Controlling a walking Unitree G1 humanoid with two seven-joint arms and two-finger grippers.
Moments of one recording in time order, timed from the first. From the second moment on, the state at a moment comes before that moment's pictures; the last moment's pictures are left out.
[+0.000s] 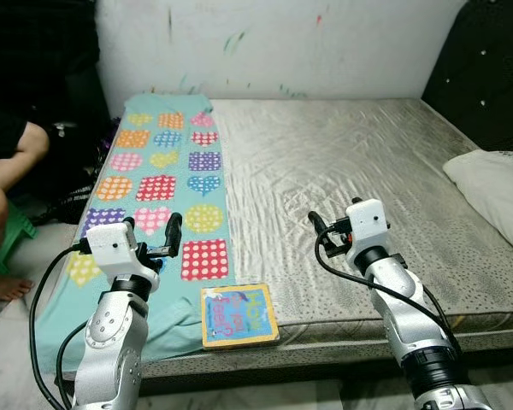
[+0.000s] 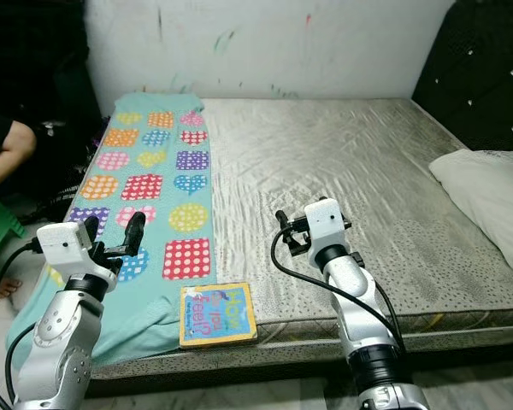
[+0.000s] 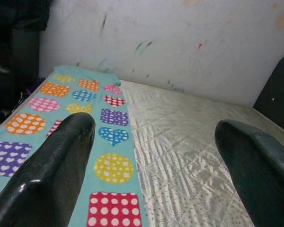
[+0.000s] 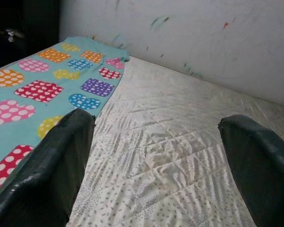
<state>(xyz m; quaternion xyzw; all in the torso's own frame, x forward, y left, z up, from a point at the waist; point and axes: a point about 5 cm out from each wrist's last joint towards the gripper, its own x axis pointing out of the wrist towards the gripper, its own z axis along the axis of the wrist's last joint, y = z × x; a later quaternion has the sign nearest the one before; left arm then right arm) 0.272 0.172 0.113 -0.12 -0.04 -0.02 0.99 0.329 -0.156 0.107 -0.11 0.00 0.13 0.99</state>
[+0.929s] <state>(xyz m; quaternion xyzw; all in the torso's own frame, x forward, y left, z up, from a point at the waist) 0.275 0.169 0.116 -0.11 -0.04 -0.03 0.99 0.329 -0.157 0.105 -0.11 0.00 0.13 0.99</state>
